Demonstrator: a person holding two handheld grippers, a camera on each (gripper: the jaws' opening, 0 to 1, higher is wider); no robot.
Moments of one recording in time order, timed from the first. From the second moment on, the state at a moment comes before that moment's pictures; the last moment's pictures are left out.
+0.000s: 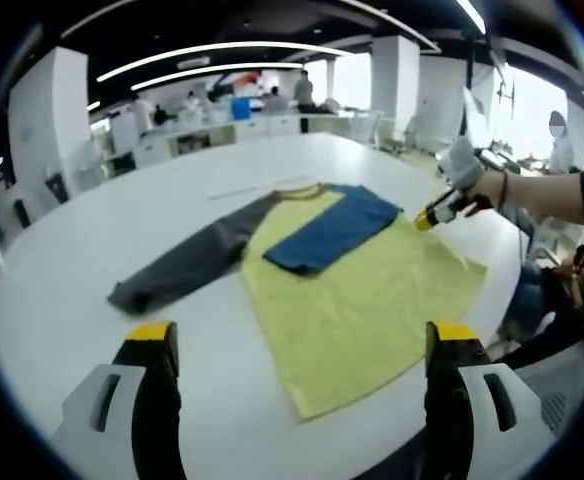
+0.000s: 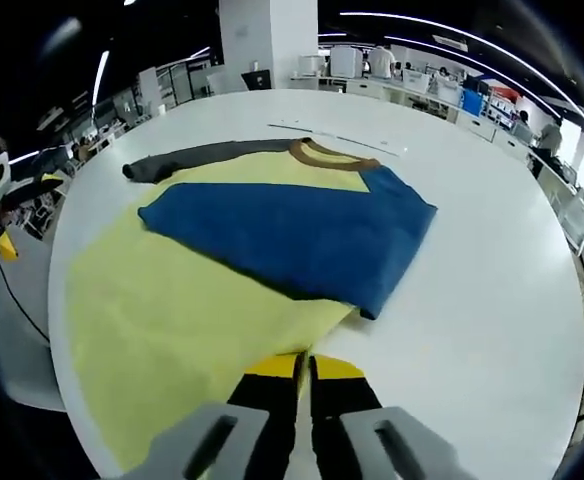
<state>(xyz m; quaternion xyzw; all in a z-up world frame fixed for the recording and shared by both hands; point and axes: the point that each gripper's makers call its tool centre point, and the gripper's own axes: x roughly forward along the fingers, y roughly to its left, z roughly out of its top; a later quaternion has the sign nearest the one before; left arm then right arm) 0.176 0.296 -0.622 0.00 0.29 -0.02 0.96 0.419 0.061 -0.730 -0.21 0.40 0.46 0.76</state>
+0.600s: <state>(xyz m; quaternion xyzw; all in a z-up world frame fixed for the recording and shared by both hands) 0.176 0.300 -0.625 0.00 0.30 -0.01 0.95 0.417 0.028 -0.721 -0.15 0.44 0.37 0.80</state>
